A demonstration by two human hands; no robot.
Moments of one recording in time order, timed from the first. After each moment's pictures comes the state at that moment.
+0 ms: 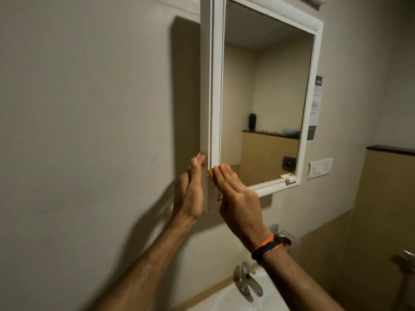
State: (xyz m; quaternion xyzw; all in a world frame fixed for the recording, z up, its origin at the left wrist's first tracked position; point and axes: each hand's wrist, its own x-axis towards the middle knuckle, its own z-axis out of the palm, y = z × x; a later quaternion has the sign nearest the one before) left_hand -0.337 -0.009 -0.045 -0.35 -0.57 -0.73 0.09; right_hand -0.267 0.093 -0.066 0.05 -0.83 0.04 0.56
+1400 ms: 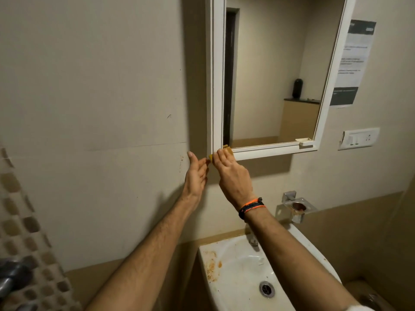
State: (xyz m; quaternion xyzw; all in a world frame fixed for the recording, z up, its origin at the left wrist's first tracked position) left_hand -0.272 -0.005 -0.111 -0.13 -0.58 -0.80 -0.09; right_hand -0.254 0.108 -0.121 0.06 -0.93 0.03 0.36
